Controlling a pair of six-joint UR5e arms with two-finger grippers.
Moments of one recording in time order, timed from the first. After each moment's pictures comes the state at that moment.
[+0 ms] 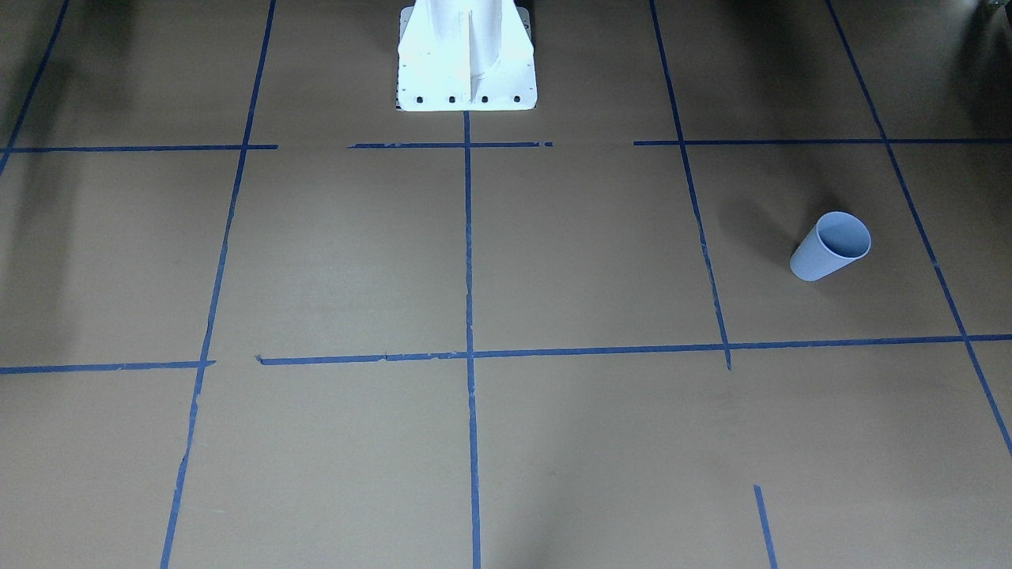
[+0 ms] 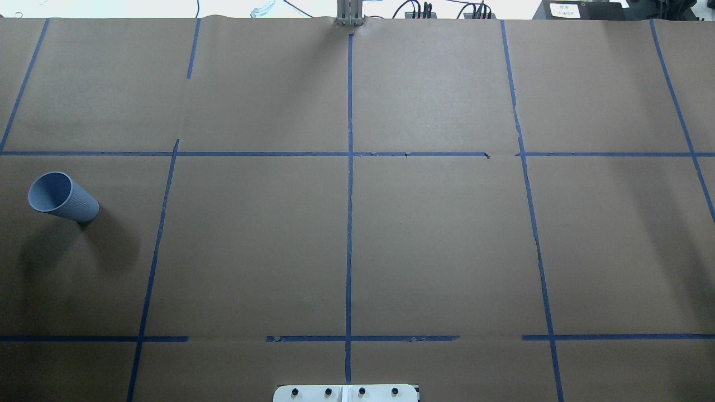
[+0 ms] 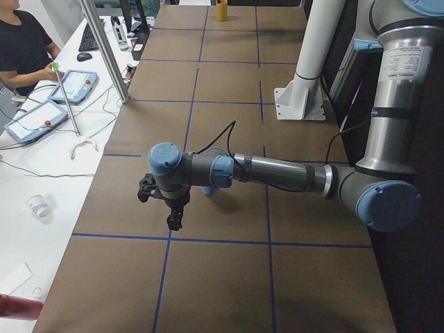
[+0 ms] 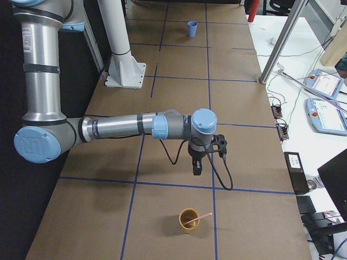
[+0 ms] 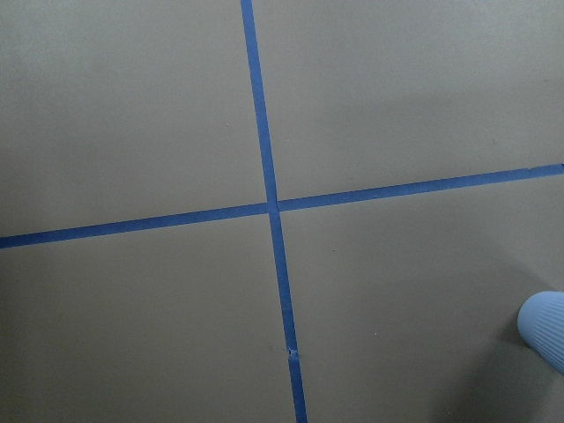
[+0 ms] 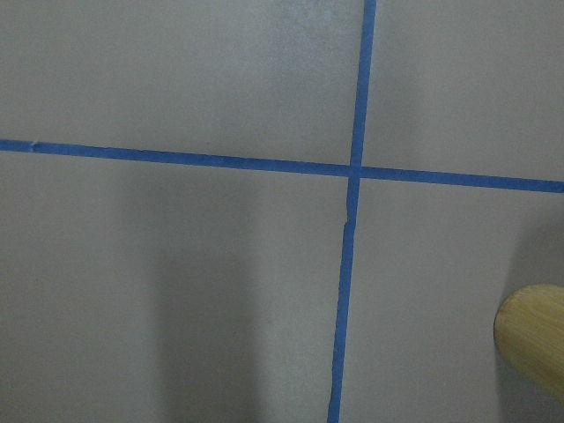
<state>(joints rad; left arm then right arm) -1.54 -1.64 -1.64 -1.49 -2.37 0.08 1.53 -1.60 1.74 -1.69 2.36 -0.02</state>
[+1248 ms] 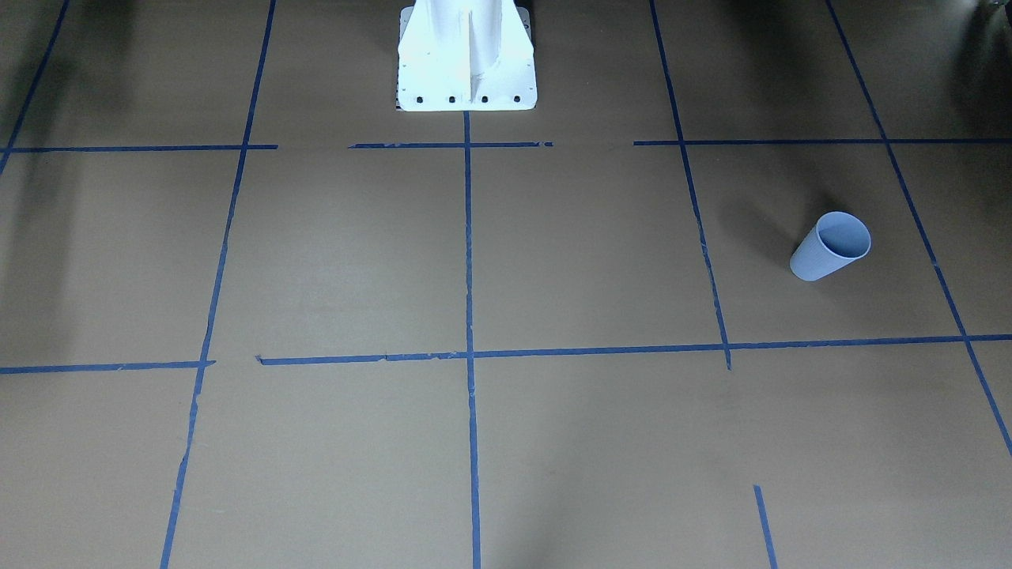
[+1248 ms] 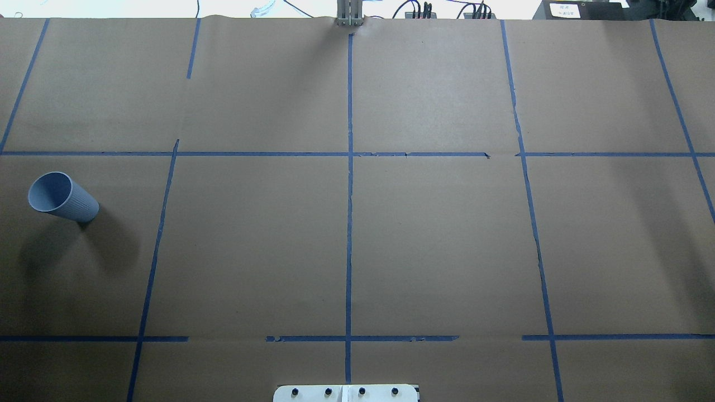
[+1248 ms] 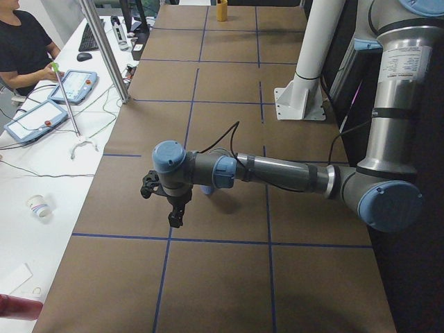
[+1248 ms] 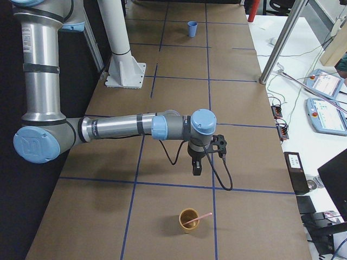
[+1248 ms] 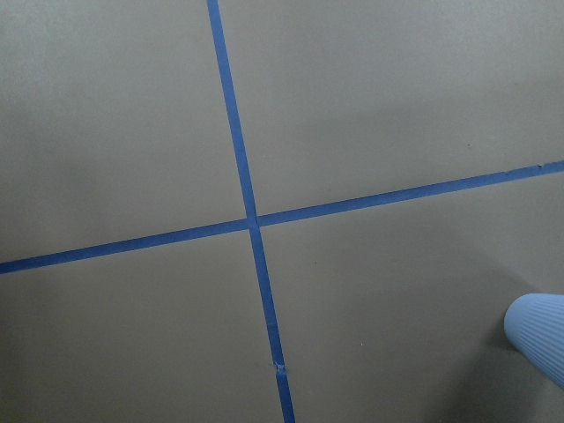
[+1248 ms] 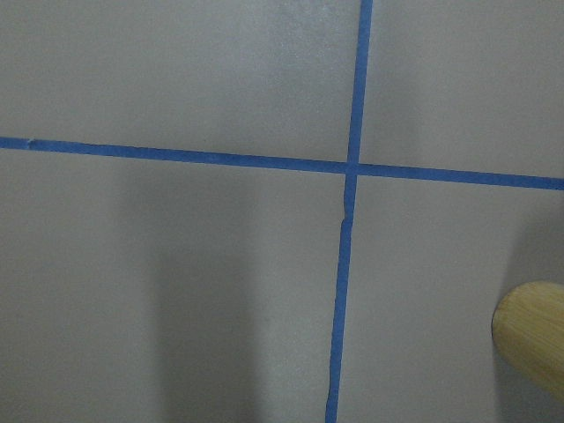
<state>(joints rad) -1.52 -1.61 -1.65 -1.55 -2.37 0.08 1.53 -1.60 1.74 -1.68 2.37 -0.02</state>
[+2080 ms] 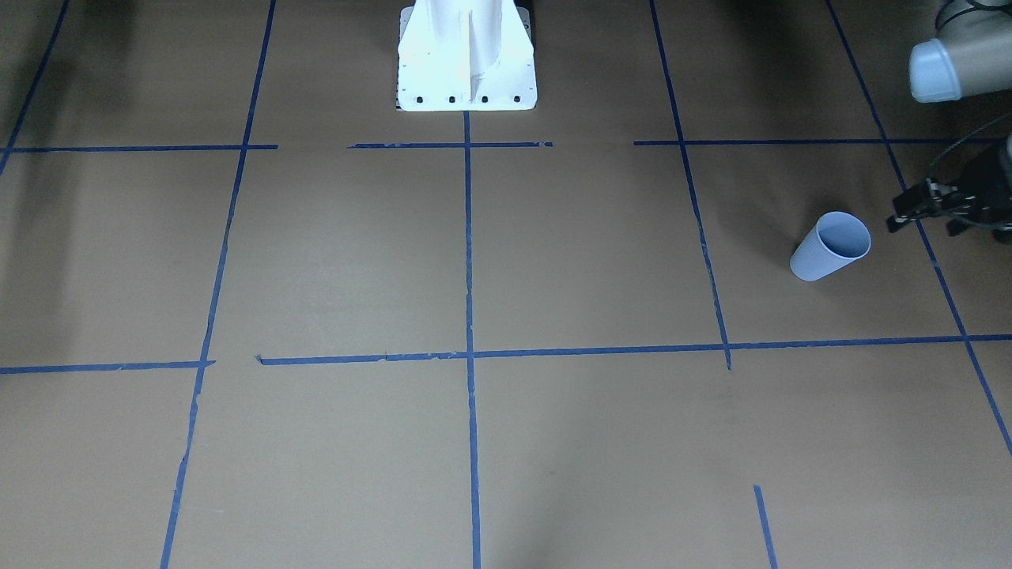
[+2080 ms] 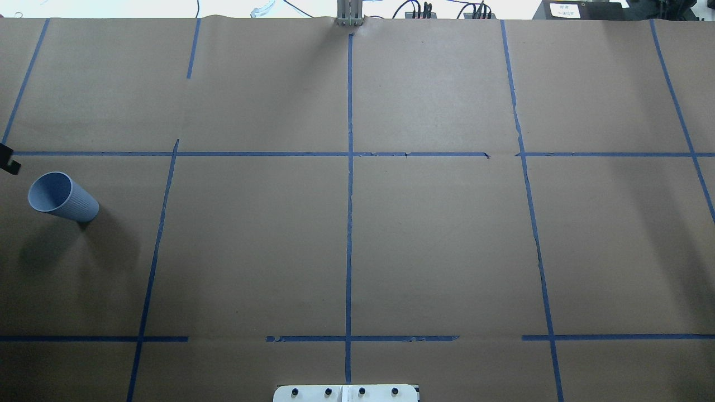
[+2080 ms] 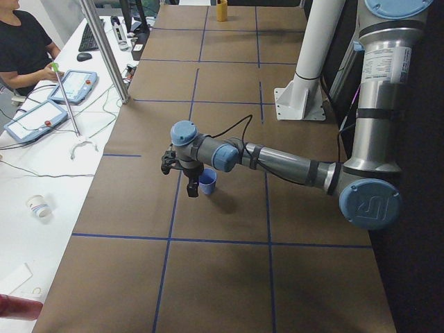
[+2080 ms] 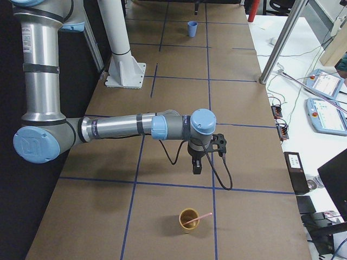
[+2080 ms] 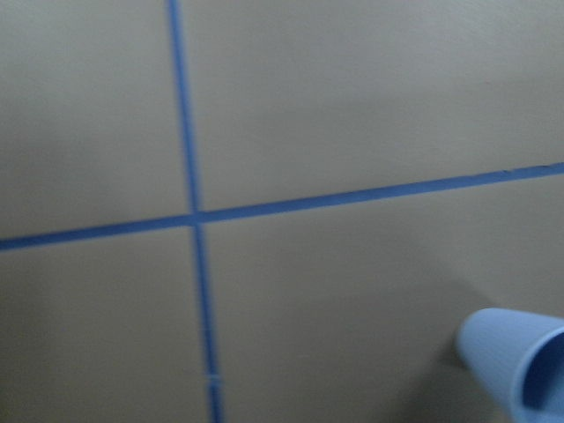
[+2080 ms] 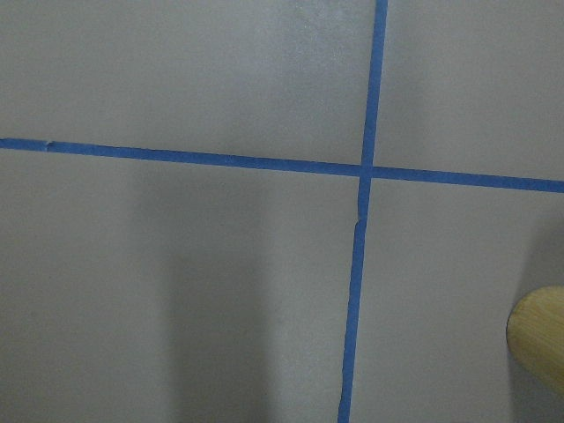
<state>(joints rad) -1.20 -1.59 -1.76 -1.70 -2.34 -0.43 1.53 -1.60 1.75 -1.67 2.38 -0.02</state>
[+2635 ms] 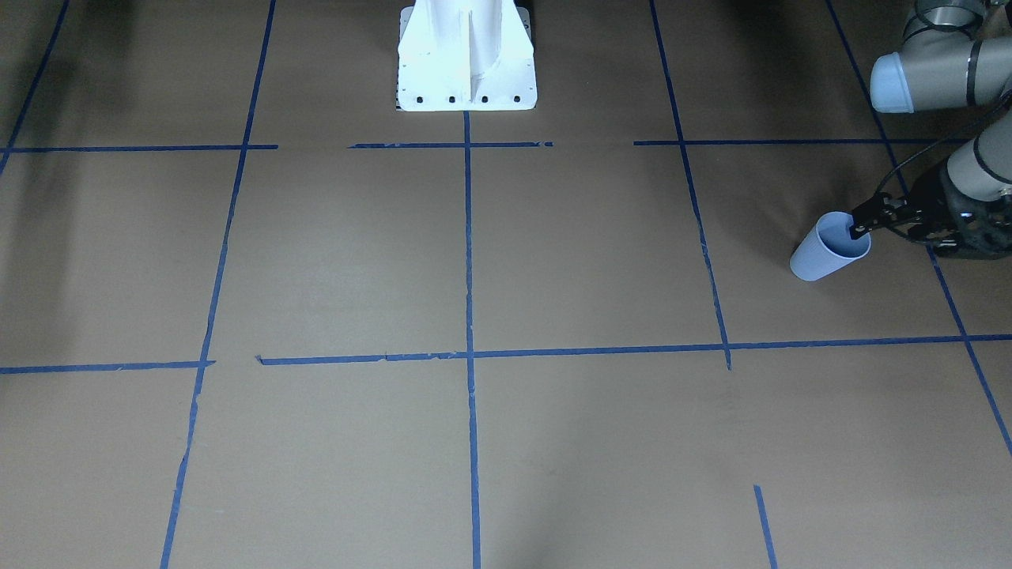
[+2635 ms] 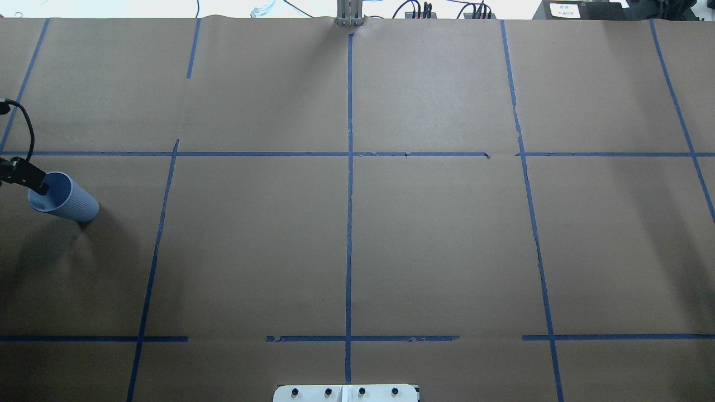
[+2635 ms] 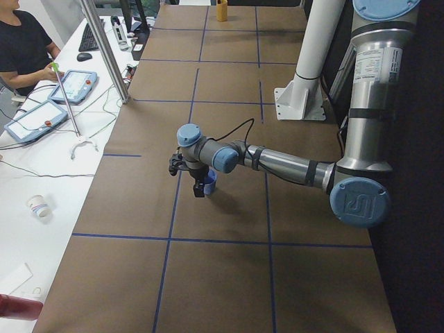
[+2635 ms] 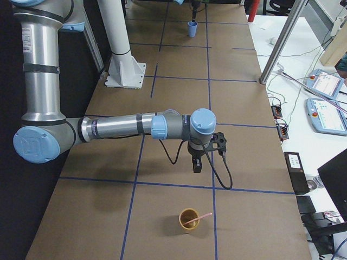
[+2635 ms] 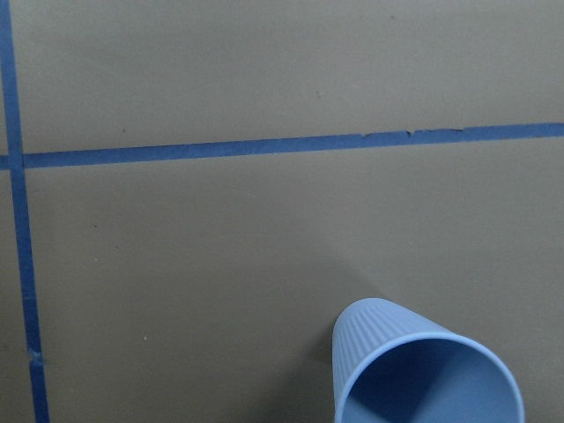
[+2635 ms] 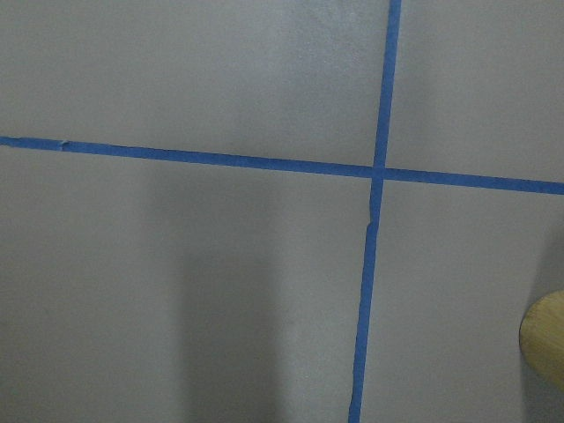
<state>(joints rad) -1.11 -1.60 -1.69 -1.76 -2.30 -0.47 1.53 -1.60 1.75 -1.67 2.42 -0.03</state>
